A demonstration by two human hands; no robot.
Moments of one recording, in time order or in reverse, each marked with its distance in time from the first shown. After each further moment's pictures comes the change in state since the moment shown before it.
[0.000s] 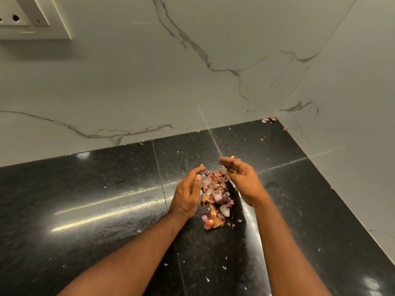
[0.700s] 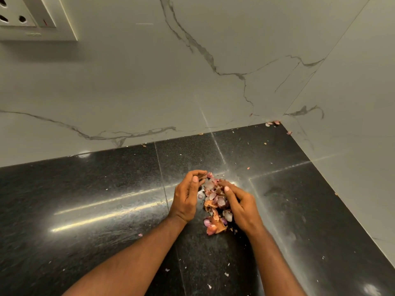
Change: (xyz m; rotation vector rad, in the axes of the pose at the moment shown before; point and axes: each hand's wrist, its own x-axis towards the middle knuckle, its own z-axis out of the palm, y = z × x) left_hand 0.005 0.002 -0.004 -0.305 0.045 -0.021; right_hand -0.039 0.044 0.021 -0.396 0.115 -0.254
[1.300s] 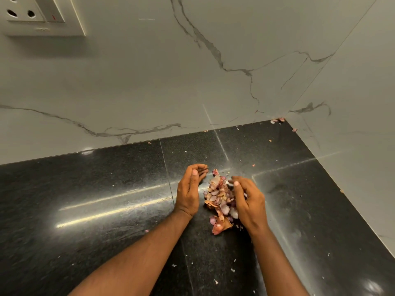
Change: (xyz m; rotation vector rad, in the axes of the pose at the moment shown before) left_hand 0.006 -0.001 -0.001 -0.137 0.077 -0.080; right_hand -0.005 -0.013 0.006 -0.133 0.238 -0.083
